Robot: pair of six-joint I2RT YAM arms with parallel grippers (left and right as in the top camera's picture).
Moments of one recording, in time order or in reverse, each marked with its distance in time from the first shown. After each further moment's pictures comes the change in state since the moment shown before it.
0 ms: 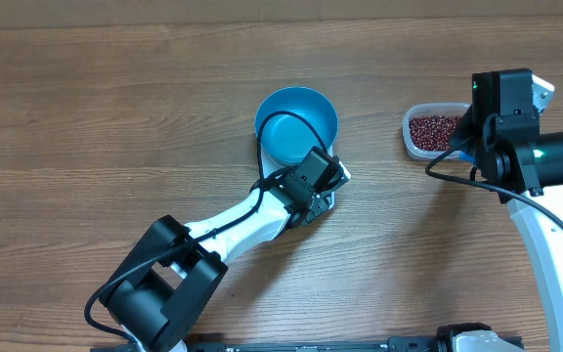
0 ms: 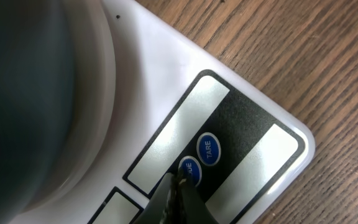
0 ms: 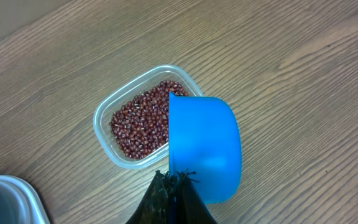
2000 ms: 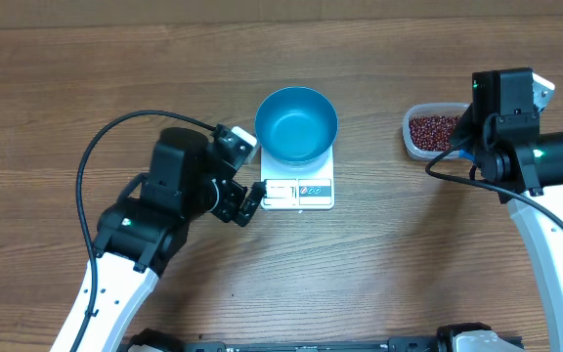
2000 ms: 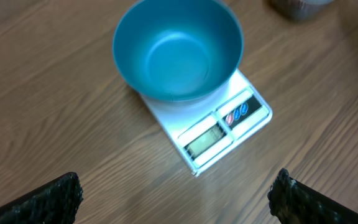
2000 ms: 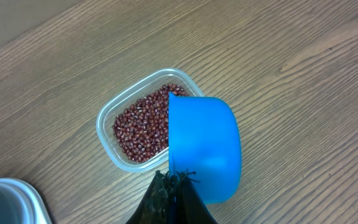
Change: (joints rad) left arm 0.391 -0.720 -0.009 -0.431 0.330 -0.051; right arm 0.000 0.000 0.000 0.014 0.000 0.000
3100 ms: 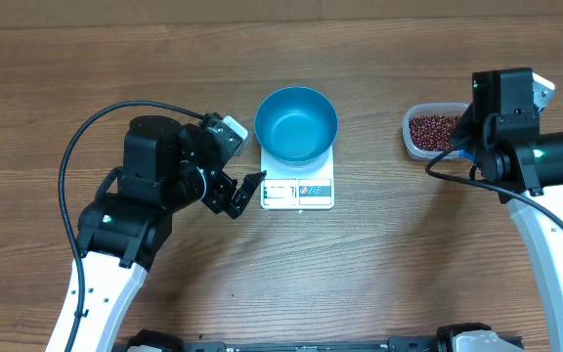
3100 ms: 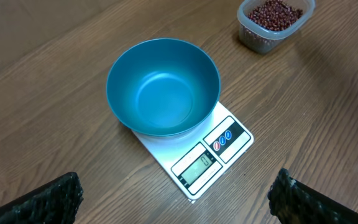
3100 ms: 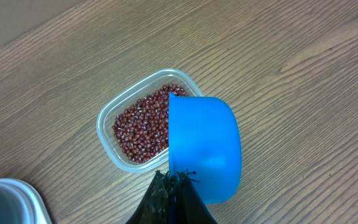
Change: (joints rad) left arm 0.099 0.000 0.040 0.046 0.206 0.094; right arm 0.000 0.000 0.000 0.002 0.000 0.000
